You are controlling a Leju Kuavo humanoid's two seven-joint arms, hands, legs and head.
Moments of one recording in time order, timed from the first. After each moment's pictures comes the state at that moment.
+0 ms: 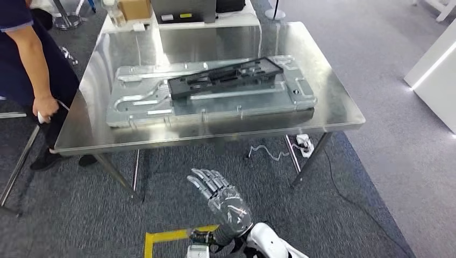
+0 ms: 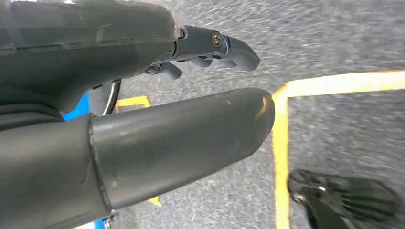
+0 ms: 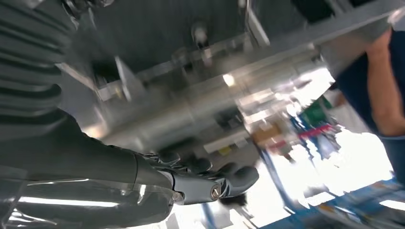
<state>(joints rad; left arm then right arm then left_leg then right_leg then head) -0.08 -0.09 1.24 -0.22 -1.30 -0.04 -0.31 -0.05 -0.12 0.67 -1.59 1.21 -0.39 0.07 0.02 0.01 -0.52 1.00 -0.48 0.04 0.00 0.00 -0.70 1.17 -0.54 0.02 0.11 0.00</state>
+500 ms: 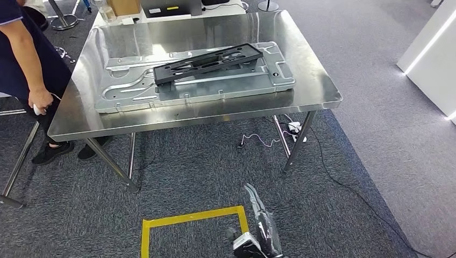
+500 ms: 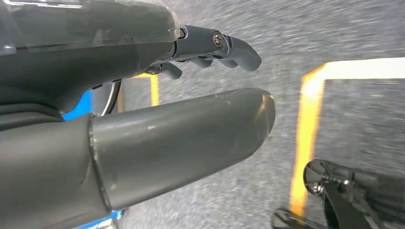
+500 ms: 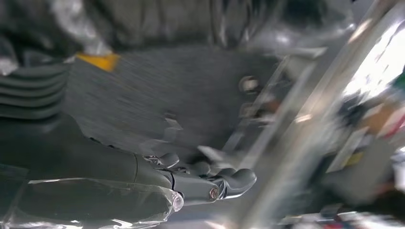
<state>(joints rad) -0.06 -0.10 1.32 -0.22 -1.22 -0.01 -0.33 0.28 -0.03 0.44 -1.59 0.65 -0.56 -0.17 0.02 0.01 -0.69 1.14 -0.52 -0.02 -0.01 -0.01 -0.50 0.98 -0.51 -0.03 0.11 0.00</state>
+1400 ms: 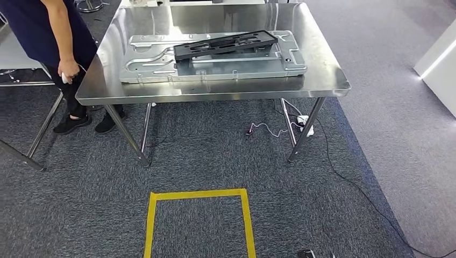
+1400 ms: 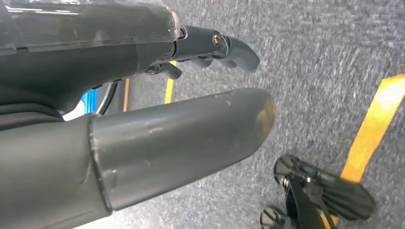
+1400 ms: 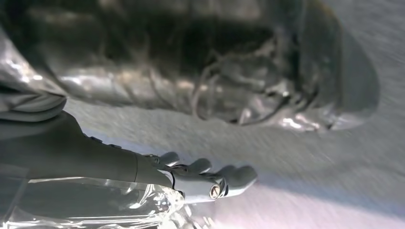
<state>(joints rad) -0.06 -0.13 1.40 -0.22 -1.20 0.02 -0.35 0.15 0.30 -0.88 -0.75 1.13 -0.39 -0.30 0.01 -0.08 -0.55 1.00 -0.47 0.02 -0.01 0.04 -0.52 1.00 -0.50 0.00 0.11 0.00</state>
